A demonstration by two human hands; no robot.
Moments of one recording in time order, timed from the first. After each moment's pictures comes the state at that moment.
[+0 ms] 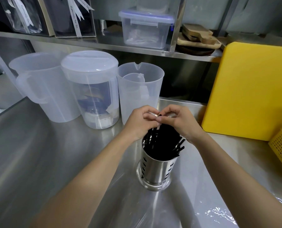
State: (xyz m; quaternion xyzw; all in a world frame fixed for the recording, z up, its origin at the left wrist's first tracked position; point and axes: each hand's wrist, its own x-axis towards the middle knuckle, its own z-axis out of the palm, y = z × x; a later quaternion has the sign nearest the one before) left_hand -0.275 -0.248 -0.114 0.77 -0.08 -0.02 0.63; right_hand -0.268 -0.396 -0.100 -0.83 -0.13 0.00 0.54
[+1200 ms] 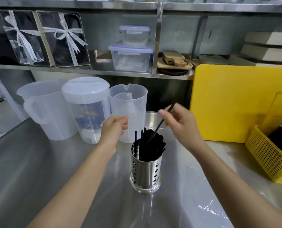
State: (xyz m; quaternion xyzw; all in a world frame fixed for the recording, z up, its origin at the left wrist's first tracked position) left_hand -0.309 -0.233 -0.076 0.68 0.14 0.05 0.71; right_hand -0.333 -0.420 -0.052 -0.80 -0.21 -0.23 0.52
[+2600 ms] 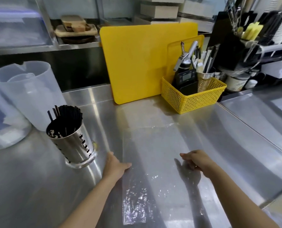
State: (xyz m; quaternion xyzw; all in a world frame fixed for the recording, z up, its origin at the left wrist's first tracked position) left_hand -0.436 -0.387 -0.242 0.88 0.01 -0.23 0.42; right_hand -0.560 -0.653 -0.239 -0.72 0.43 0.04 0.54
